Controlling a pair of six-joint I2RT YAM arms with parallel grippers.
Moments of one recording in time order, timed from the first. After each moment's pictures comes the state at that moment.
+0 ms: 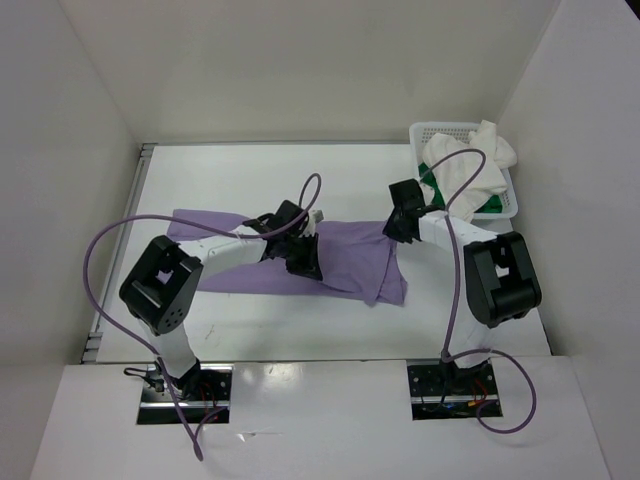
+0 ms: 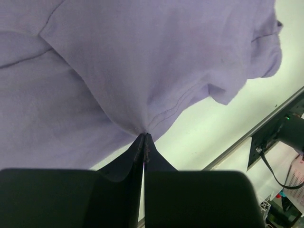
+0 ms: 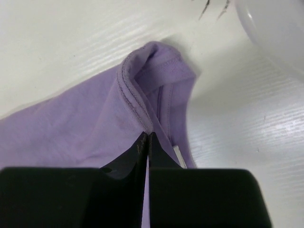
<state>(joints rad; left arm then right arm) -0.63 1.77 1.10 -0.34 0.38 -0.55 0.28 1.69 1.02 -0.30 0.21 0.72</state>
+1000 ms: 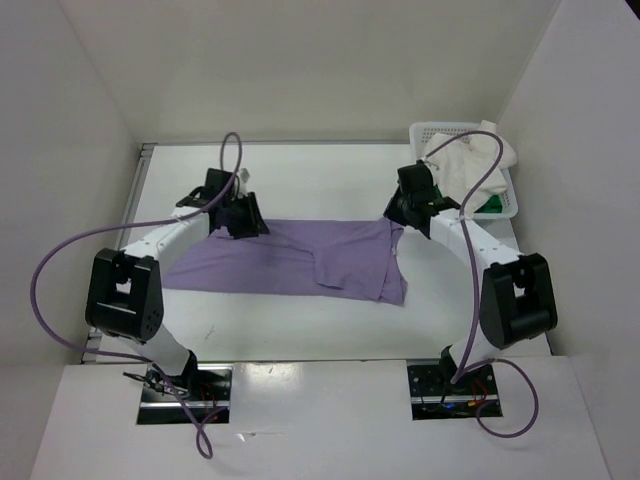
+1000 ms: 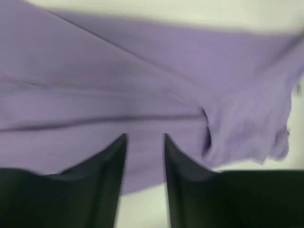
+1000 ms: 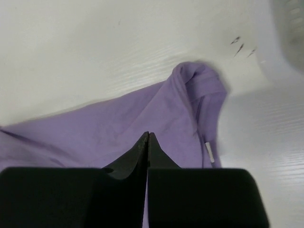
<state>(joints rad) -0.24 1.61 1.12 -0.43 0.27 -0.46 0.29 1.55 1.09 -0.30 0.16 0.67</state>
